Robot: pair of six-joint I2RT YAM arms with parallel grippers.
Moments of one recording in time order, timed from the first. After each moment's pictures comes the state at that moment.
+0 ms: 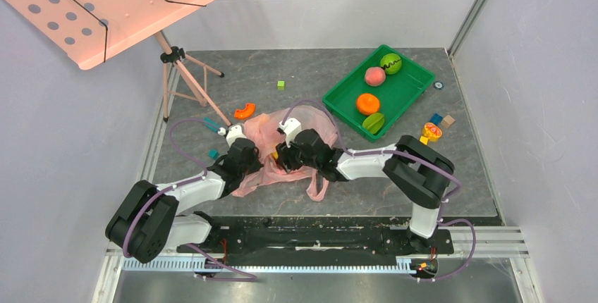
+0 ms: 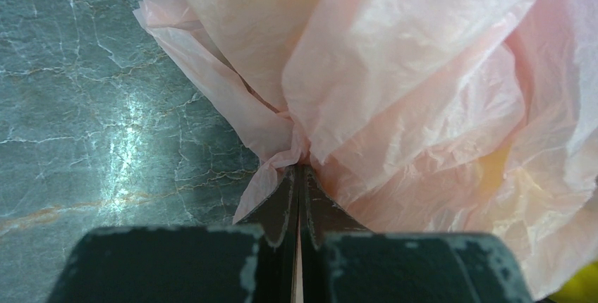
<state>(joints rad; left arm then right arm) -0.52 1.24 0.35 0.15 -0.30 -0.73 0.97 1.83 0.92 0.39 0.05 0.19</state>
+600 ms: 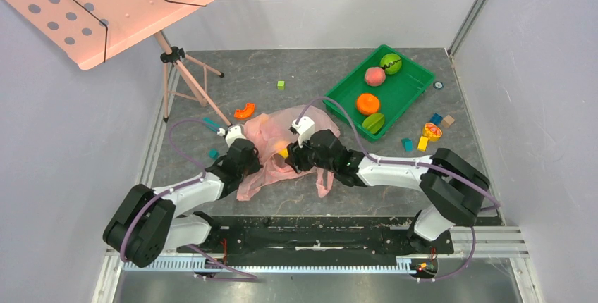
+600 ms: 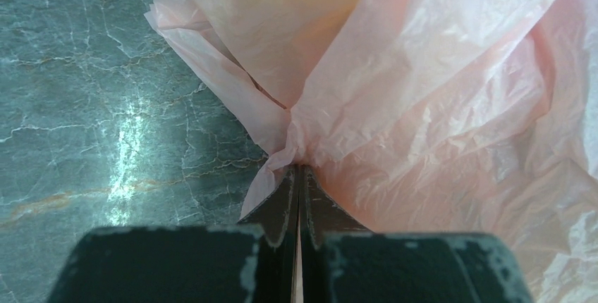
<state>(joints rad) -0.52 1.21 0.35 0.11 -0.30 -0.73 0.97 1.58 0.80 0.32 0.04 0.19</state>
